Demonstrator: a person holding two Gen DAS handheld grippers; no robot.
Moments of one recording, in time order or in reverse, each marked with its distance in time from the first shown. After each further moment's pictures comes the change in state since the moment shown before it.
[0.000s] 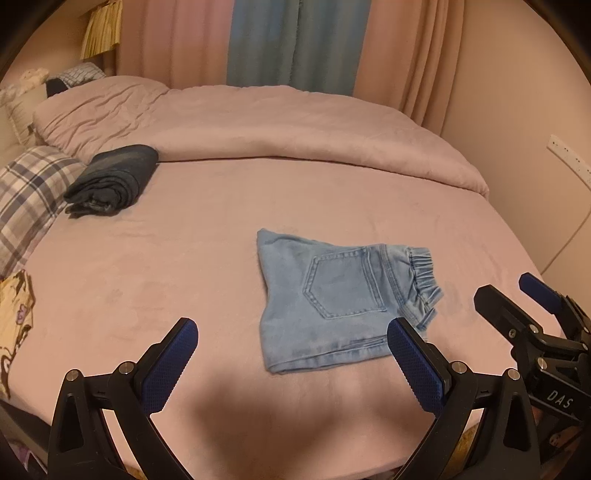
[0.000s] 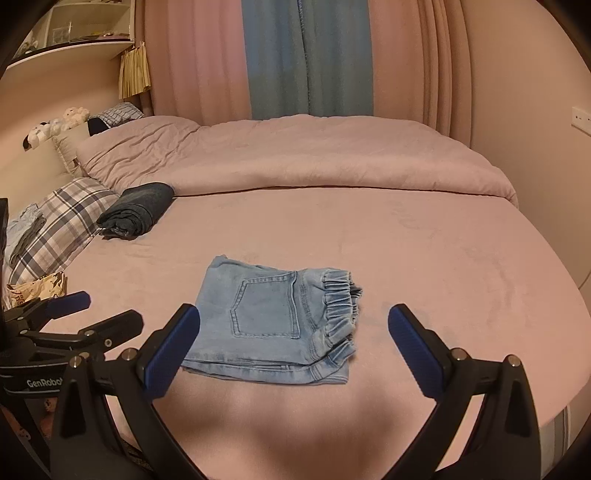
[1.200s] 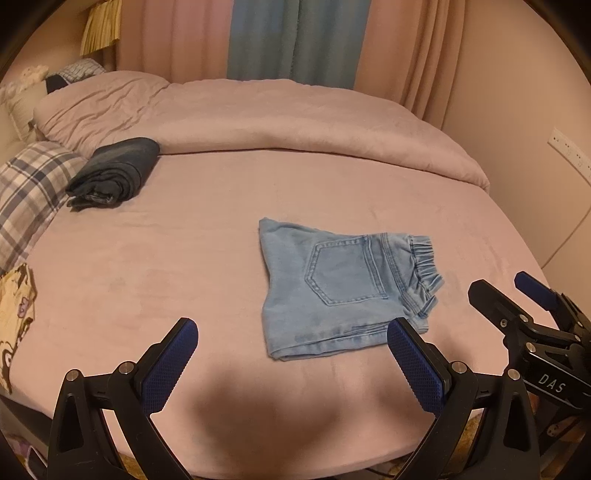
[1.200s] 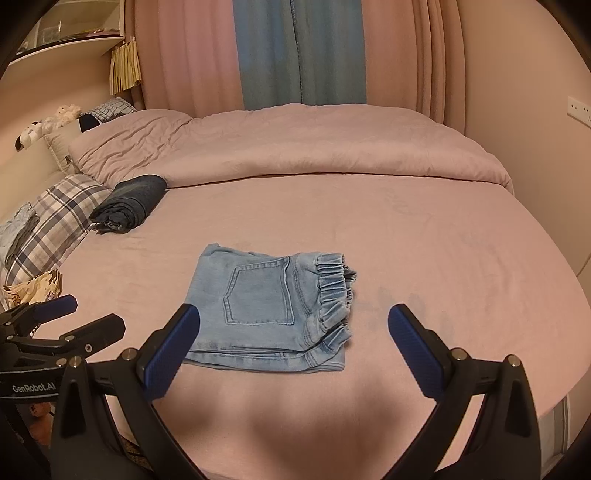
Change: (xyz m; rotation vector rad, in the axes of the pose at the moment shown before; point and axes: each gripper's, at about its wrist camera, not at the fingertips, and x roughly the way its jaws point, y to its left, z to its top) left arm -0.006 -0.004 -0.014 -0.005 0.021 0.010; right arm 0.005 -0.001 -0.009 0.021 0.038 -0.015
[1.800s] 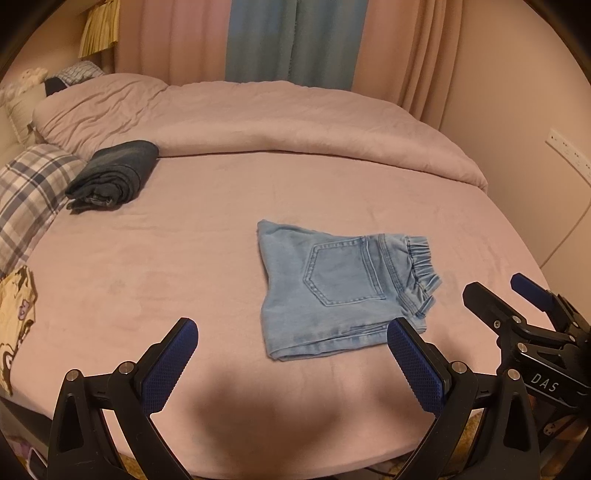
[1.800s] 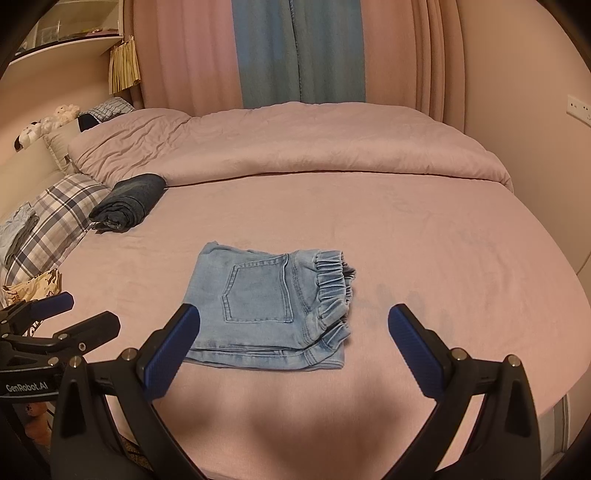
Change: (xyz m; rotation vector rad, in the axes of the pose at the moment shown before) left arm -0.002 -0.002 0.002 0.005 -0.004 -0.007; right arm 0.002 -0.002 -0.002 0.002 0.005 -0.003
